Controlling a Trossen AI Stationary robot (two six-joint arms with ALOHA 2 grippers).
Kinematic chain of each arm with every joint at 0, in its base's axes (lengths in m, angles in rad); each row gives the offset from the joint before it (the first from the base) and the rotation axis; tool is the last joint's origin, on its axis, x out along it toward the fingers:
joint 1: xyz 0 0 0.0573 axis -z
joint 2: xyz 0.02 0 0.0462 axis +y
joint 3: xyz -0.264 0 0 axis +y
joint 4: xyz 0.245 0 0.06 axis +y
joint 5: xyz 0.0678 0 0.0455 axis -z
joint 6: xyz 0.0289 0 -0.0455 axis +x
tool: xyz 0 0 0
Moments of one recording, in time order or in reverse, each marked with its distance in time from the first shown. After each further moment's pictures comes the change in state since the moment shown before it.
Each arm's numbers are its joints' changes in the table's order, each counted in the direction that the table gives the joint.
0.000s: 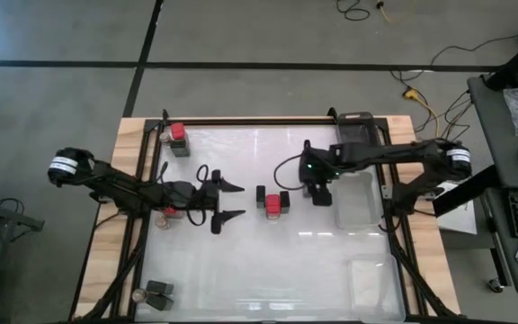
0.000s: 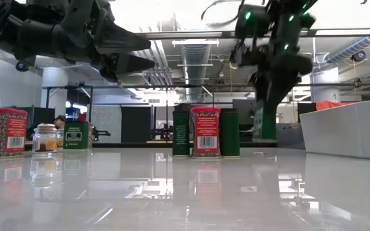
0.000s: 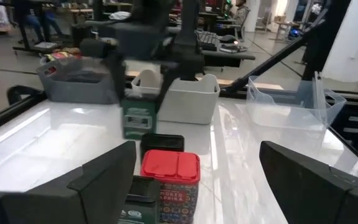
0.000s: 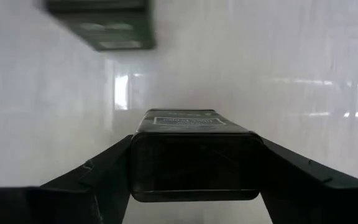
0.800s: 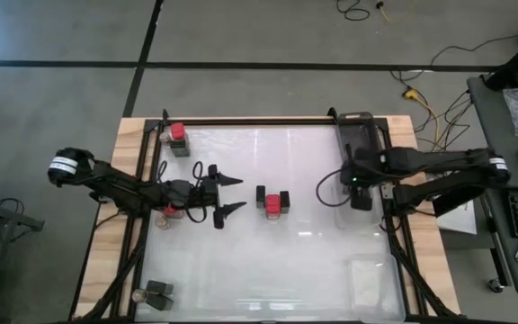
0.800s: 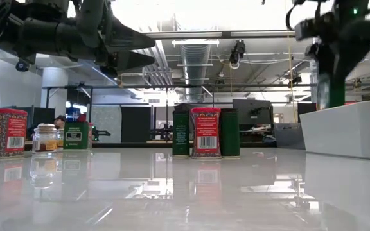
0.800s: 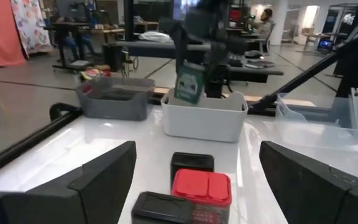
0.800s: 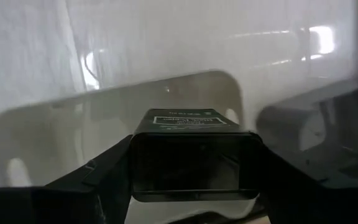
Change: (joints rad) left arm -0.003 0.000 0.000 -0.056 -0.097 0.051; right arm -0.141 -0.421 0.116 0.434 0.221 0.274
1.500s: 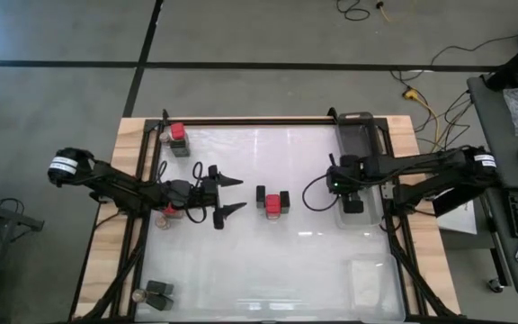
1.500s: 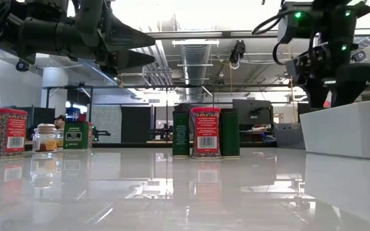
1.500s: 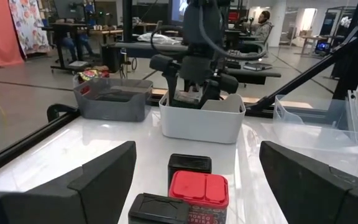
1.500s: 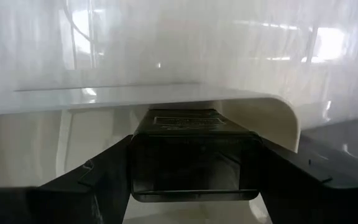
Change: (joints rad) left arm 0.000 0.000 0.000 -0.004 0.003 -0.012; right arm 0.048 0.172 0.133 -0.201 -0.004 -0.190
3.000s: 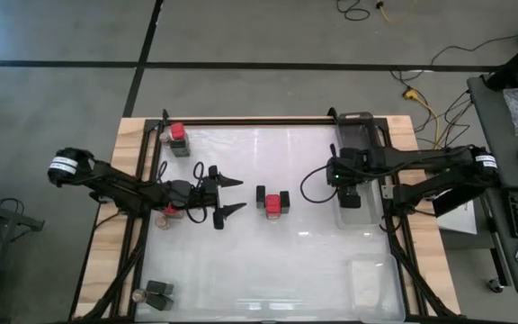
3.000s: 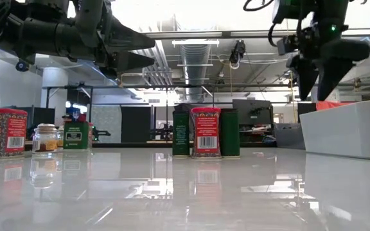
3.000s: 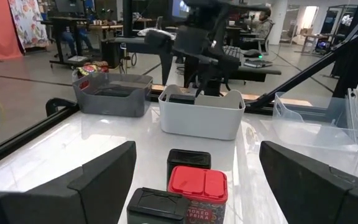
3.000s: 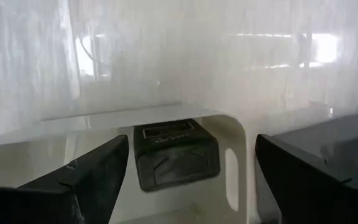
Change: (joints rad) left arm 0.000 0.000 0.000 0.017 0.000 -0.015; right arm 0.015 -0.013 -0.160 0.097 -0.007 0.049
